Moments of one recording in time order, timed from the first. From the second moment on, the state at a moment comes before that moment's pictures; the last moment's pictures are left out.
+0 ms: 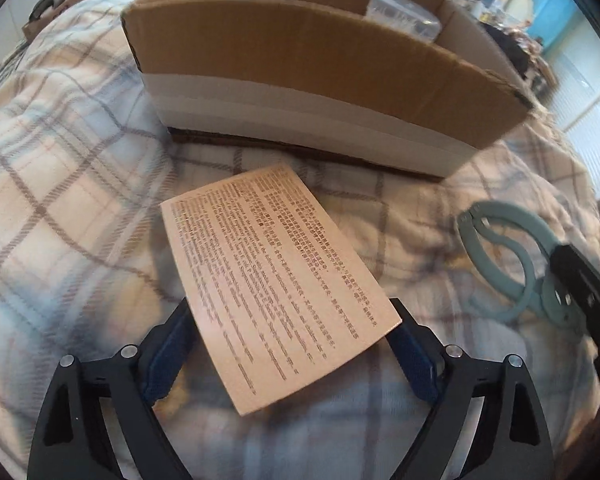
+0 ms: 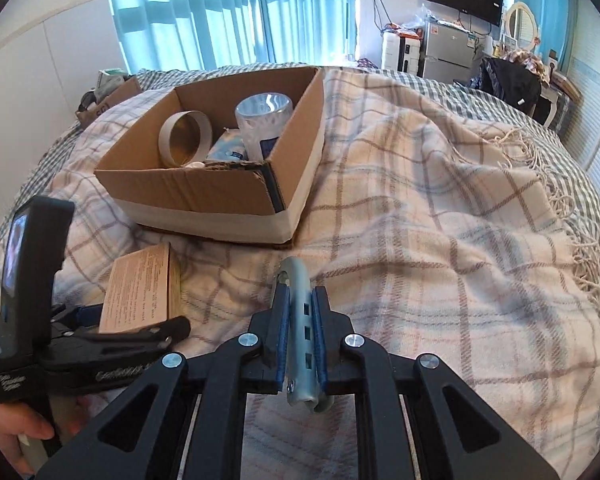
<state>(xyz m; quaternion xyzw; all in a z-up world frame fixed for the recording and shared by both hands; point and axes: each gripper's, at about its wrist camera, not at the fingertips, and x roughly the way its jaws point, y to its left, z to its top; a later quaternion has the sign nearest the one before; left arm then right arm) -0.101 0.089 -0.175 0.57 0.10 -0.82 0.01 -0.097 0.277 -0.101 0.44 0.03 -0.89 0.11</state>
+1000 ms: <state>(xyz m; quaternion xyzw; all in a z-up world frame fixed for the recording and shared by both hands) -0.103 0.006 0.000 0.40 0.14 -0.90 -0.10 -0.086 0.193 0.067 0.31 0.09 -0.94 0.11</state>
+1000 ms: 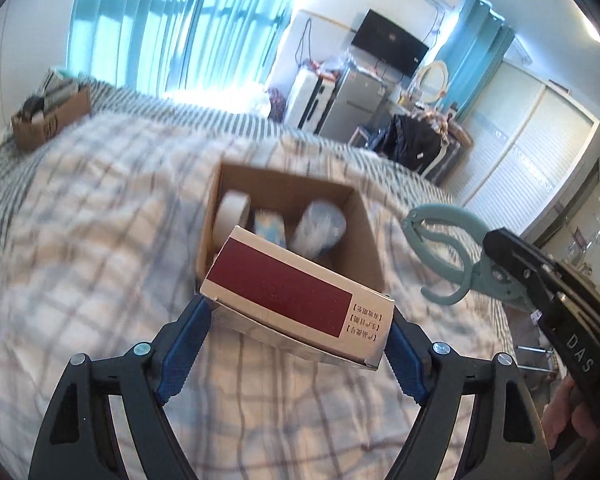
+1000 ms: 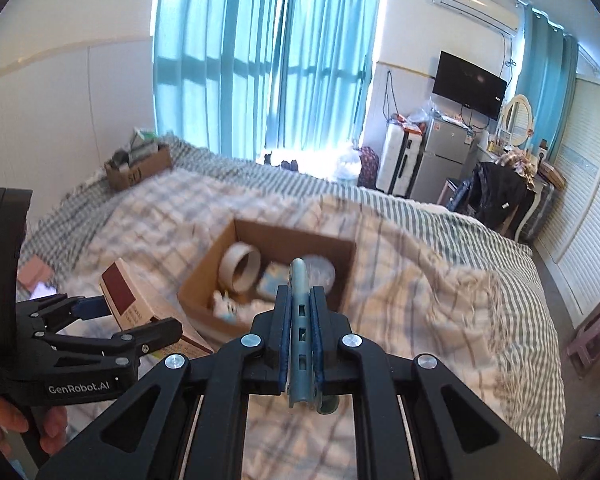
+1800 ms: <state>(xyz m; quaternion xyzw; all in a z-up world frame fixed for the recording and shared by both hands) -0.255 0.029 -0.057 0.35 0.06 -0.92 -0.15 -0.252 0.194 -0.015 0.36 0.08 -0.93 0.05</state>
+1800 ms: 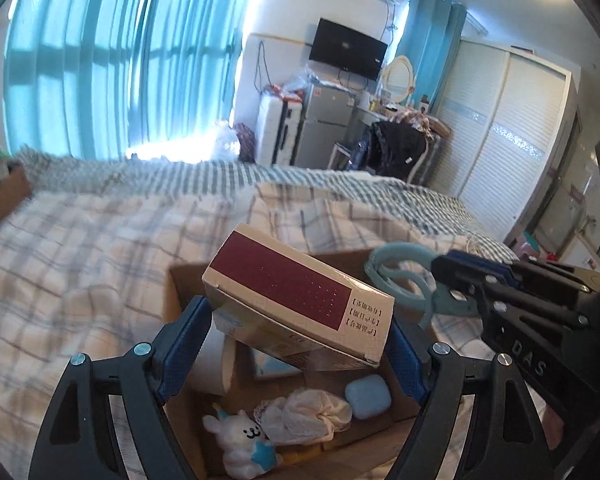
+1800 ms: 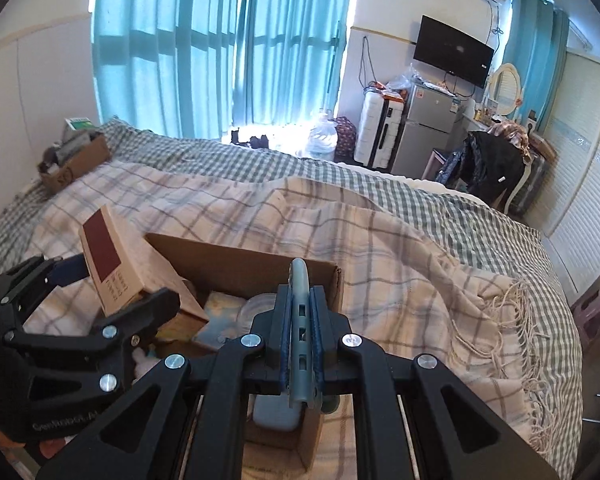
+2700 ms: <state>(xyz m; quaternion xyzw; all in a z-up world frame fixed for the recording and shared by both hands) -0.171 0.007 -0.009 0.38 0.05 -0.92 -0.12 -0.149 0.203 0.049 0.34 0.02 -0.94 0.05</state>
